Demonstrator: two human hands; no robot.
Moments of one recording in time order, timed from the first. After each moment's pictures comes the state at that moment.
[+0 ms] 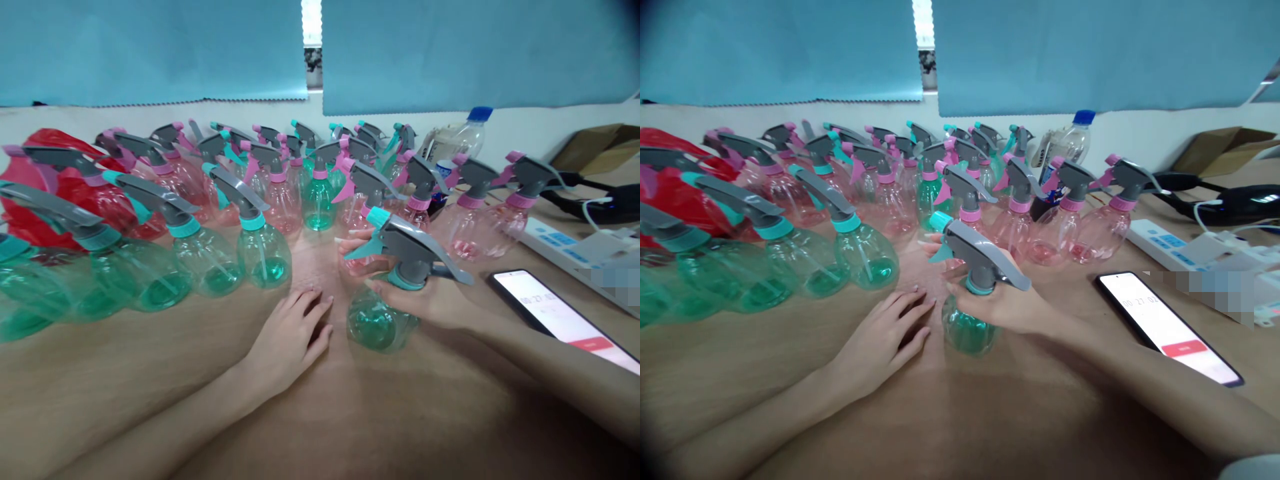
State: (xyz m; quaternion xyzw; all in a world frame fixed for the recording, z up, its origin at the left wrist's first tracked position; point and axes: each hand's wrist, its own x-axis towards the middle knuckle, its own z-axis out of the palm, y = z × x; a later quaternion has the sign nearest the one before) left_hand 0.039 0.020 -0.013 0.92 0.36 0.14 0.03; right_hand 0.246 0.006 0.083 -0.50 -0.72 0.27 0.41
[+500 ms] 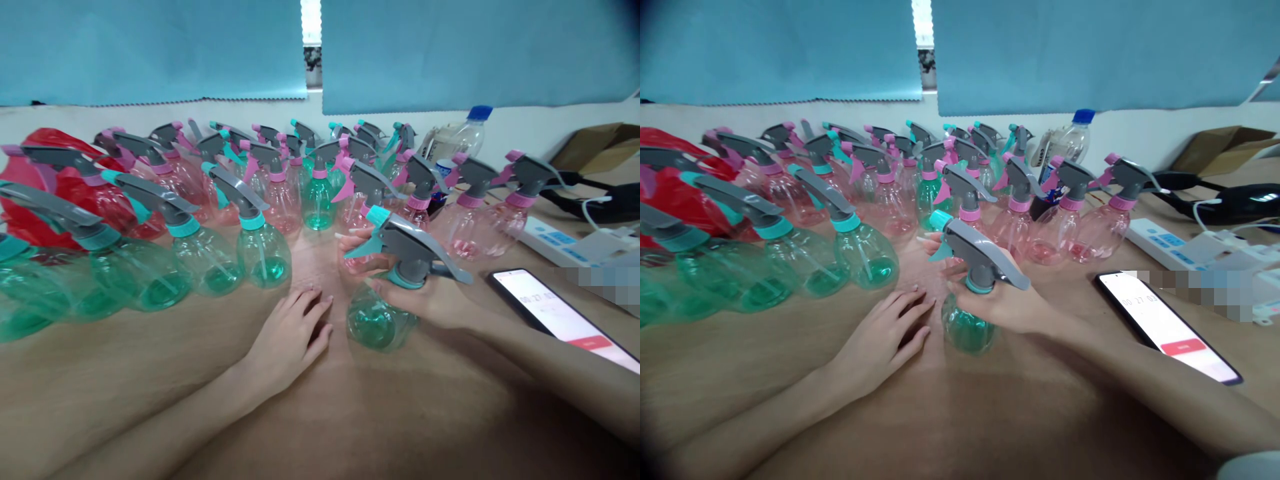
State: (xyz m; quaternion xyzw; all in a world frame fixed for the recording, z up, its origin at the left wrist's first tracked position) left_hand 0.039 0.020 -0.012 0.92 0.36 0.13 0.03; right_hand 0.254 0.011 0.062 -0.45 -0.73 0.32 0.41
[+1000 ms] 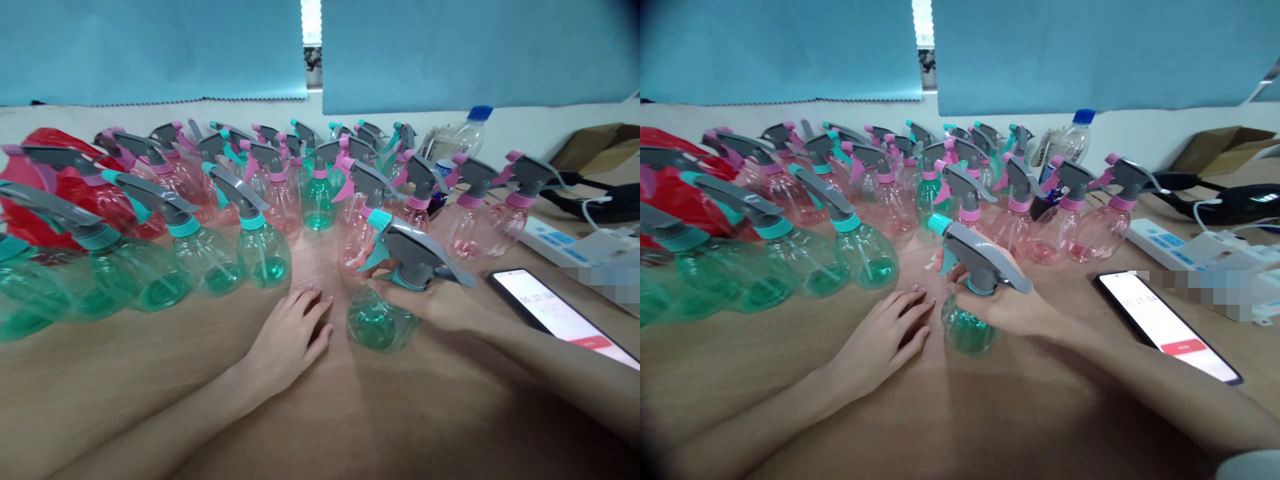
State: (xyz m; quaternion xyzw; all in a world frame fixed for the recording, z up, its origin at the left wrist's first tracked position) left_hand 0.039 0.020 -0.014 0.92 0.36 0.13 0.03; right_hand 0.254 0.008 0.067 -0.45 -0.70 0.33 0.43
